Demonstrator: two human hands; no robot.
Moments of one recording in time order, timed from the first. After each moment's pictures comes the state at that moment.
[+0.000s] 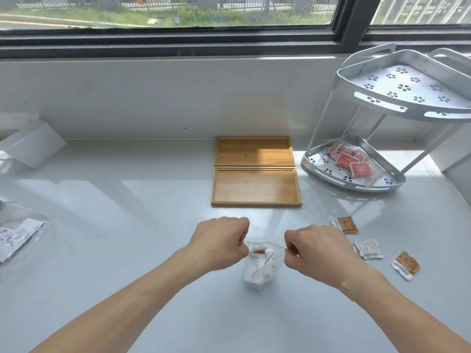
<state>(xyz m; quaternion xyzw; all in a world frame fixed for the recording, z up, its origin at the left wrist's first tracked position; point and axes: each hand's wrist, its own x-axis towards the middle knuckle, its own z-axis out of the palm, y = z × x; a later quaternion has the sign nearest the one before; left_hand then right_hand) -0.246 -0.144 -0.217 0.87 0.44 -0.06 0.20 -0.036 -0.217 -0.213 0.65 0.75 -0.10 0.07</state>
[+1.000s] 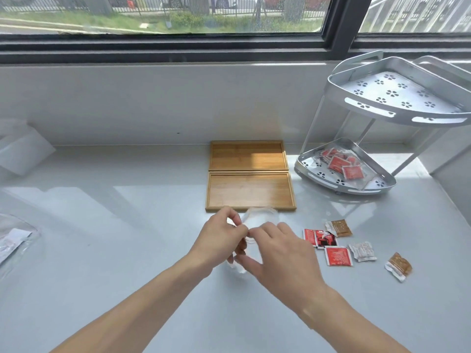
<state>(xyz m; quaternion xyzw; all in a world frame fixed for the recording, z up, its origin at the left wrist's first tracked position) -0.232 -0.143 -0.211 0.56 0.56 0.18 0.58 -0.101 -0.225 -0.194 0.68 0.73 -0.04 -0.12</state>
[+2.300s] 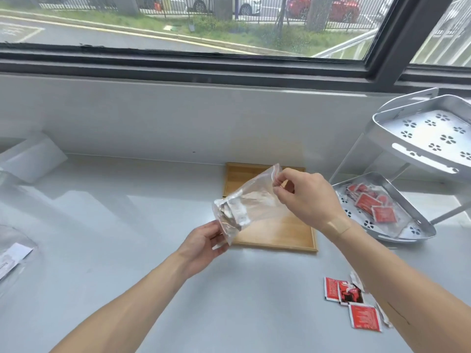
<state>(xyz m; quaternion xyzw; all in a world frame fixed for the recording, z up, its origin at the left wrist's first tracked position) -0.278 -0.018 -0.304 0.23 0.47 0.30 0.79 -0.037 -0.025 -0.169 0.70 0.67 -0.15 -0.20</state>
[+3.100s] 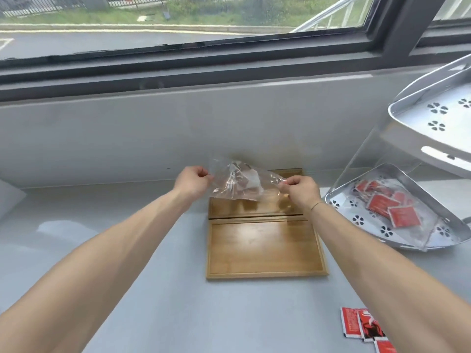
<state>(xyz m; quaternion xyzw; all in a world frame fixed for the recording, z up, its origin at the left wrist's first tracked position) -0.209 0.182 -0.280 0.59 0.67 0.18 0.41 0.038 0.105 -0.329 0.78 0.30 -0.42 -0.35</state>
